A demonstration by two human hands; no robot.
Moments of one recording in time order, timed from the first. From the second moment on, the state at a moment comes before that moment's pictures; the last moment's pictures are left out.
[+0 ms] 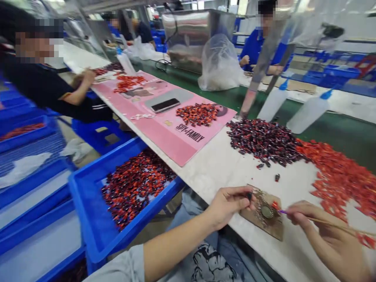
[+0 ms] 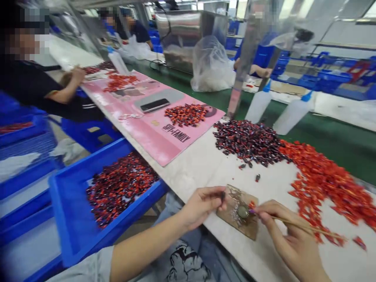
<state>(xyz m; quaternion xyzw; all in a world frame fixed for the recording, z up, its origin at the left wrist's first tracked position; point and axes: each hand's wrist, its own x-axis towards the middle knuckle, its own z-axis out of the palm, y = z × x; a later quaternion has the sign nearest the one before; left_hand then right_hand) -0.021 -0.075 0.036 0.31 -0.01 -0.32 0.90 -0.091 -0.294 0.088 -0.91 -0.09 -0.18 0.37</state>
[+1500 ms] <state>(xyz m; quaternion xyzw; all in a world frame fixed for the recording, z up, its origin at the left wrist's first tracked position) -0.024 -0.067 0.035 0.34 -0.04 -0.32 0.88 -0.086 -0.281 0.086 -0.73 0.12 -0.11 0.66</state>
